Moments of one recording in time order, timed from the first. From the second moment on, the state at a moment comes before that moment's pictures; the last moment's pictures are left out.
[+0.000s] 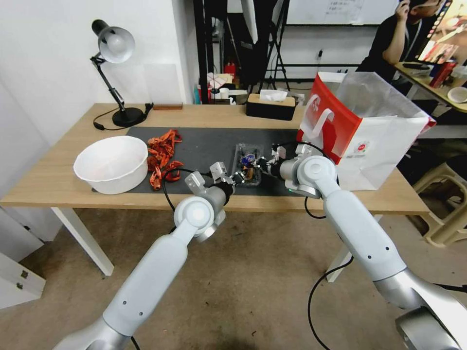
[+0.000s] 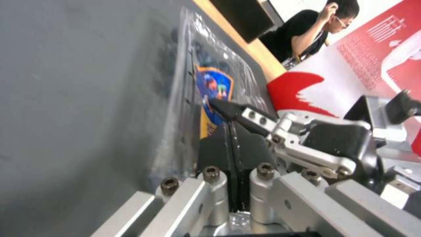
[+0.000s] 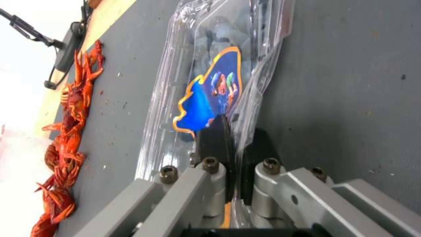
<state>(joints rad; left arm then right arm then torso) 0.79 -1.27 0.00 -1.74 -1.37 0.26 -0.44 -0.53 1.18 0.05 1.50 1.59 -0.66 0.57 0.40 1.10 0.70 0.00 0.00</state>
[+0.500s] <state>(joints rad) 1.03 -1.13 -0.13 -1.94 -0.92 0.13 -0.26 -0.53 1.19 0.05 1.50 1.59 -0.66 0.57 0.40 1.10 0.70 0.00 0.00</state>
